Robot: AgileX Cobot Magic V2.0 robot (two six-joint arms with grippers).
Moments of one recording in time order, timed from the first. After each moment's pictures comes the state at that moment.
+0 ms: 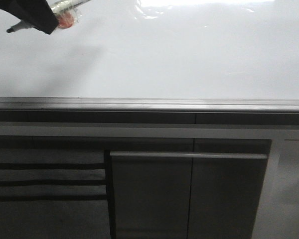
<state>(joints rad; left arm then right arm) -0.43 1.32 -1.09 -0.14 0.58 0.42 0.05 0.66 -0.78 0.25 0.79 -0.28</state>
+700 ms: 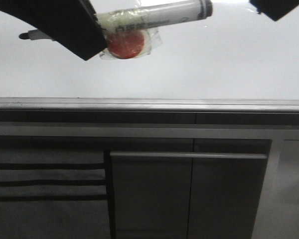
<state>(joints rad) -0.85 1.23 -1.09 -0.17 0.85 0.72 0.52 1.14 -1.15 0.40 1.10 -0.85</state>
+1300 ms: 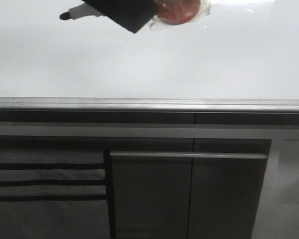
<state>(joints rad) -0.87 1.23 -1.09 -0.40 0.77 0.89 0.54 1.15 -1.17 0.57 1.07 -1.02</state>
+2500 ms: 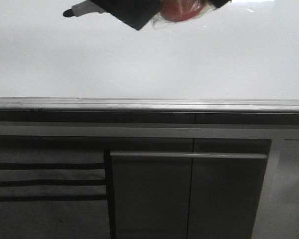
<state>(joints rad) -0.87 1.23 -1.09 -0.41 0.78 0.92 0.54 1.20 -1.17 0.59 1.11 -1.07</state>
